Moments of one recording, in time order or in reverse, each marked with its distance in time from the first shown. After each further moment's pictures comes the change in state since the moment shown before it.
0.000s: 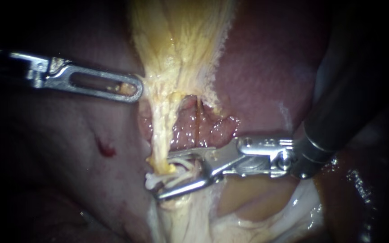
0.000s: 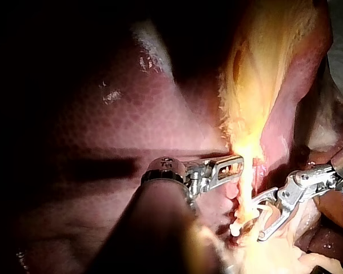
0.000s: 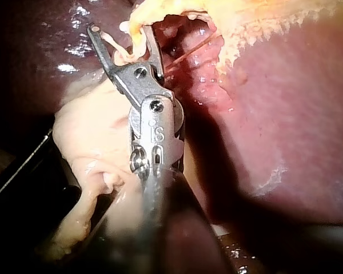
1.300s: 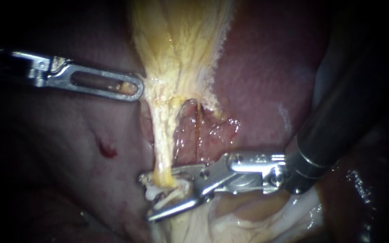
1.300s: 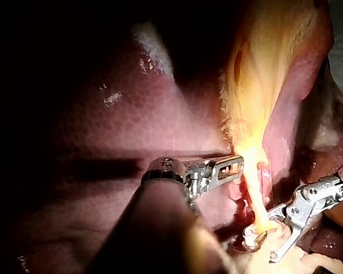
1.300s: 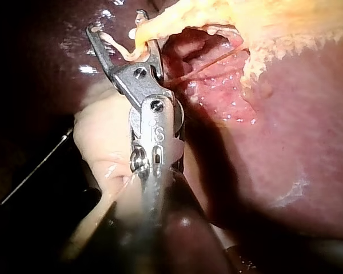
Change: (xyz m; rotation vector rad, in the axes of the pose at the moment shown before) right arm 0.001 -0.004 0.003 0.118 -0.001 -0.014; left arm 0.000 0.001 0.000 0.006 0.005 0.007
